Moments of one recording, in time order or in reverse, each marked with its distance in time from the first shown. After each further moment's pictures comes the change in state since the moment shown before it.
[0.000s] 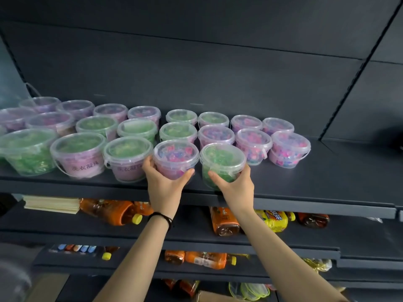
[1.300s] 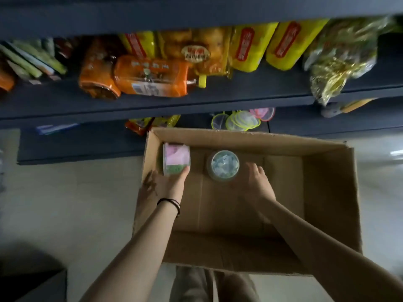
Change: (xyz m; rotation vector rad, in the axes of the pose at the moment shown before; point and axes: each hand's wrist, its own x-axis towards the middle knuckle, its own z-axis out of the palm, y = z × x) left_hand -0.415 -0.365 0.040 0.507 -0.280 -1.074; right_hand -0.234 0.528 -0.072 -0.545 -0.594 0.617
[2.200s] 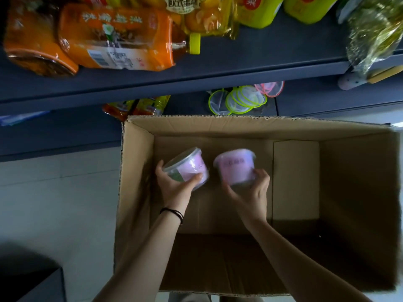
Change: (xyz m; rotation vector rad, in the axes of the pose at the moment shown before) left_hand 0.047 -0.061 0.049 -0.081 -0.037 0.026; right_hand 0.011 0.041 0.106 0.321 0.370 -0.002
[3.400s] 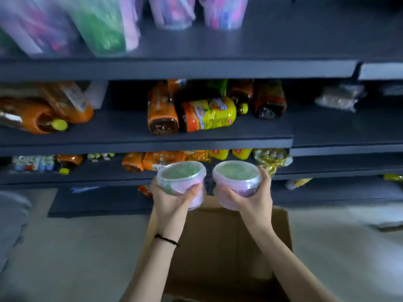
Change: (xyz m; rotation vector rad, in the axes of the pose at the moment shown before) left_hand -0.251 0.248 -0.081 -0.310 0.062 0.794; right_hand -0.054 -0.243 -0.270 0.381 0.048 -0.285
